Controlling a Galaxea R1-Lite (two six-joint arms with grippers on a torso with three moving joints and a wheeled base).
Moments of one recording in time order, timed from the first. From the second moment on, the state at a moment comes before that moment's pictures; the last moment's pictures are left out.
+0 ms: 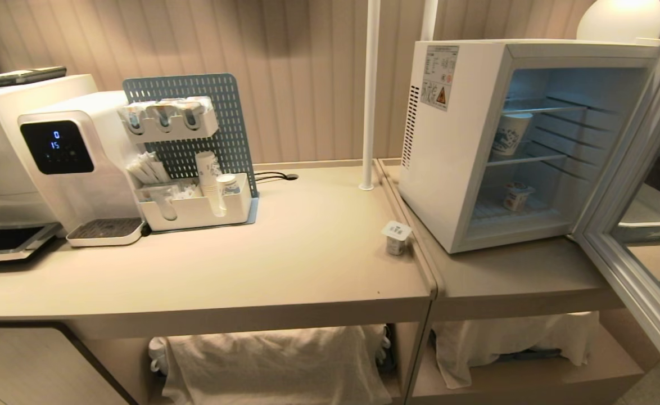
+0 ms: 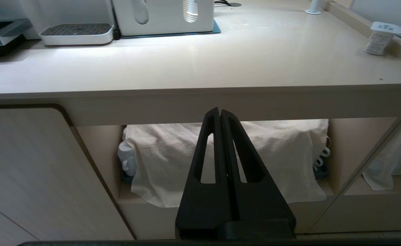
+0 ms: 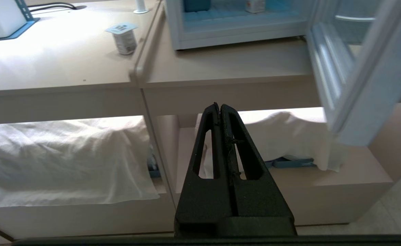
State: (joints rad) left arm 0.00 0.00 0.00 0.00 0.00 -0.02; right arm 0.00 0.00 -0.02 0.05 0.01 -0.01
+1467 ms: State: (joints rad) left arm 0.00 0.00 0.00 0.00 0.00 -0.02; right arm 0.00 0.39 -0.50 0.19 0.02 0.01
